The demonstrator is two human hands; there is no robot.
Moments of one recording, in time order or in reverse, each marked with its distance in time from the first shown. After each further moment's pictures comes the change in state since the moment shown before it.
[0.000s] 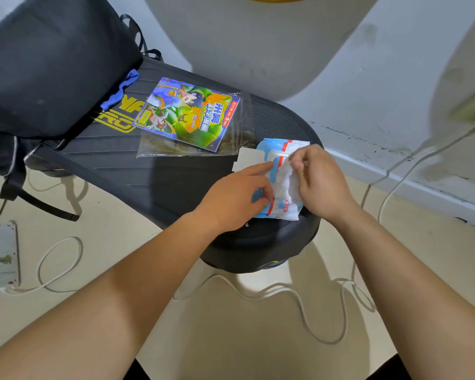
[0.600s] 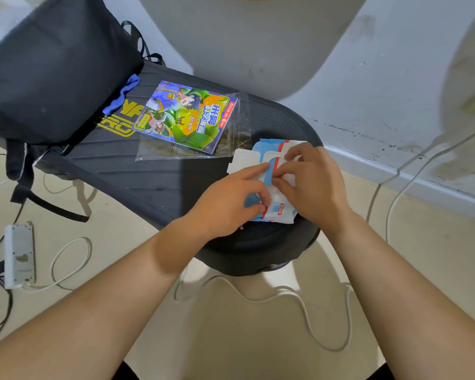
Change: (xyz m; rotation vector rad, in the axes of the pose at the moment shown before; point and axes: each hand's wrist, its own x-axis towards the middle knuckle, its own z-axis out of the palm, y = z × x) left_hand 0.001 0.005 0.003 0.011 -0.008 -0.016; right_hand 0.004 0.009 0.011 -0.292 0.016 -0.132
